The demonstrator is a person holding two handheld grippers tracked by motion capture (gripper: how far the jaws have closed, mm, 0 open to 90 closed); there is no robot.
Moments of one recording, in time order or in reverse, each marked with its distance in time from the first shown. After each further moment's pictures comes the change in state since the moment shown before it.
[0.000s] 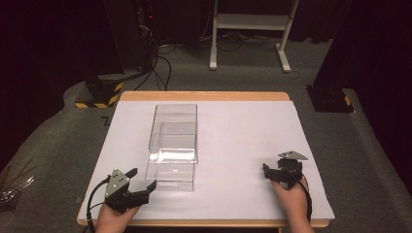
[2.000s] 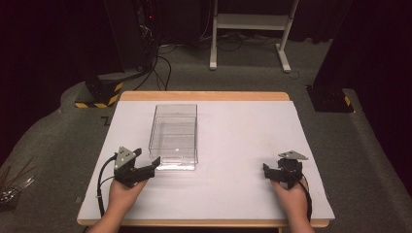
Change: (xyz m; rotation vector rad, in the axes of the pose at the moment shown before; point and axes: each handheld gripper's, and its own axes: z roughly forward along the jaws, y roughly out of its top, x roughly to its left) left arm 0.029 0.030 0.054 -0.035 0.058 -0.061; right arm 0.000 0.000 0.000 -0.001 0.001 0.001
